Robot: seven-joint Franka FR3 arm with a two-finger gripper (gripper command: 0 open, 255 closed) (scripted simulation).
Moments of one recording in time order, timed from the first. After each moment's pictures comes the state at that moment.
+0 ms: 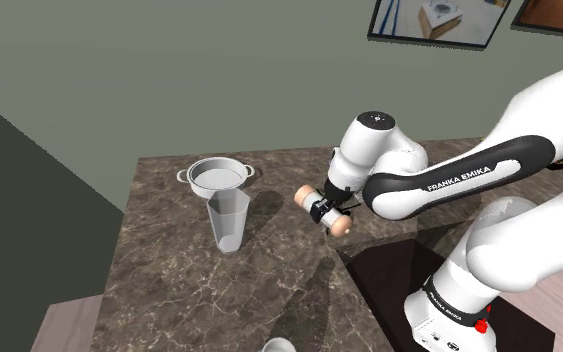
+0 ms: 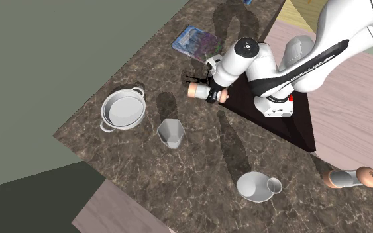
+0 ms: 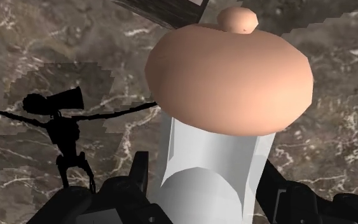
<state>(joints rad) 0.06 -0.54 0.36 -2.92 0.00 2.56 0.41</state>
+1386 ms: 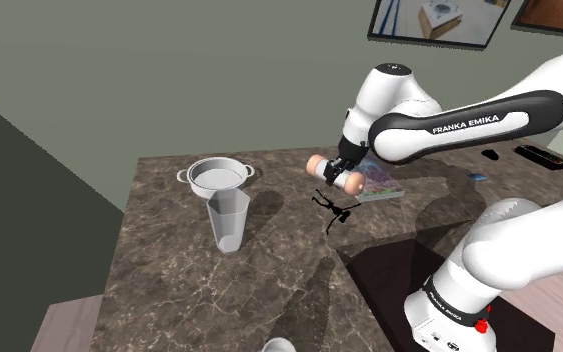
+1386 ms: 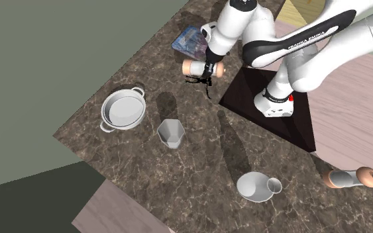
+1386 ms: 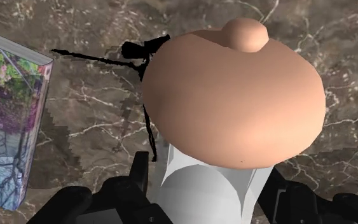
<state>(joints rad) -0.02 -0.63 0.16 -2.77 -0.06 2.35 0.19</state>
